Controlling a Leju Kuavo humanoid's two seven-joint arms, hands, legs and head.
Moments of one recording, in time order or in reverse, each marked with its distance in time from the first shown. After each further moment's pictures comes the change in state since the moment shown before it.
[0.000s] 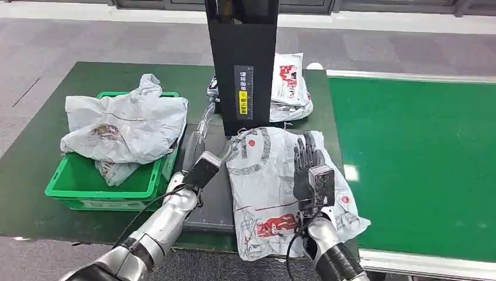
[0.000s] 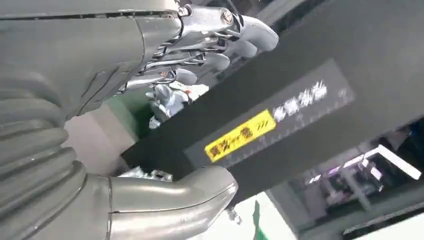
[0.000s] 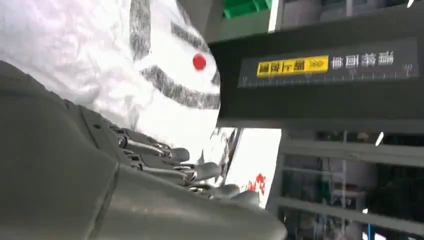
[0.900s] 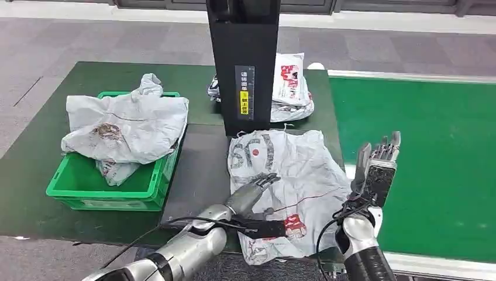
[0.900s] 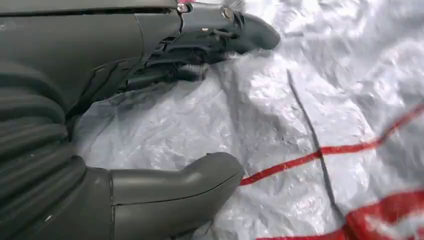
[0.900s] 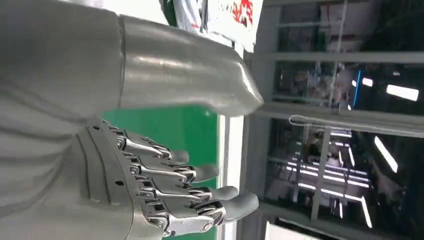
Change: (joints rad) left arm -0.009 -0.109 -0.352 0.291 -0.573 -0.160 0.501; right arm 0.086 -0.064 -0.237 -0.244 0.188 -0.348 0.105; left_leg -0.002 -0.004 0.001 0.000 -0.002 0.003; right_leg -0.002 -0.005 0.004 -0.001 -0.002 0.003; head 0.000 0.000
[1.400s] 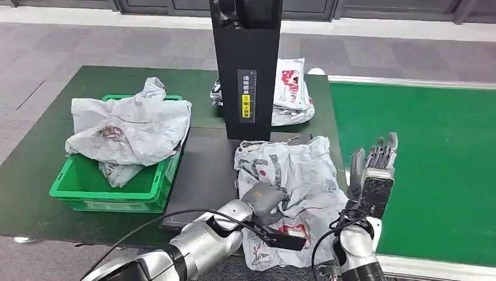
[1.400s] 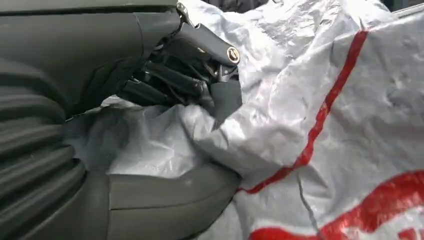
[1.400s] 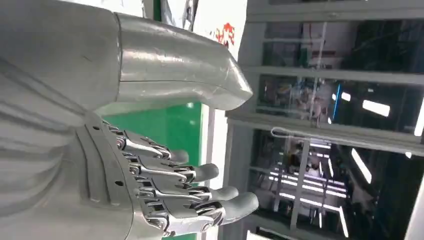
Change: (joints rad) left arm -0.062 -0.051 -0.144 0.063 -0.208 -0.041 0.116; right arm 0.092 0.048 -0.015 -0.161 0.120 0.050 0.062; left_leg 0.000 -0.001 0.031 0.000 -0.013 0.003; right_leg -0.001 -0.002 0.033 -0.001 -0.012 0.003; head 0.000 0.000
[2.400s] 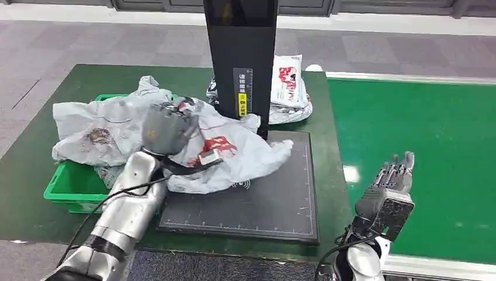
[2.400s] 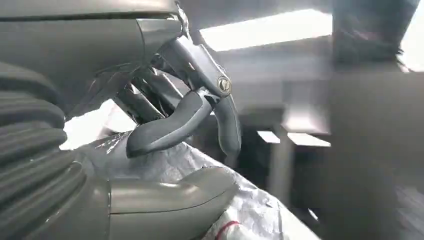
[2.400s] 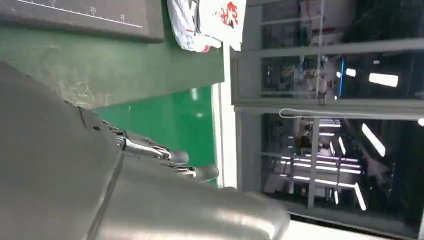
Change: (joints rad) left arm 0.113 0.301 0.733 -0.746 -0.336 0.548 -0.161; right arm 0.113 -0.006 -0.014 -0.102 -0.094 -0.027 -0.052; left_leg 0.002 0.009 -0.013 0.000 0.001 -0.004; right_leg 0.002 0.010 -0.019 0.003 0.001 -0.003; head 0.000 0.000
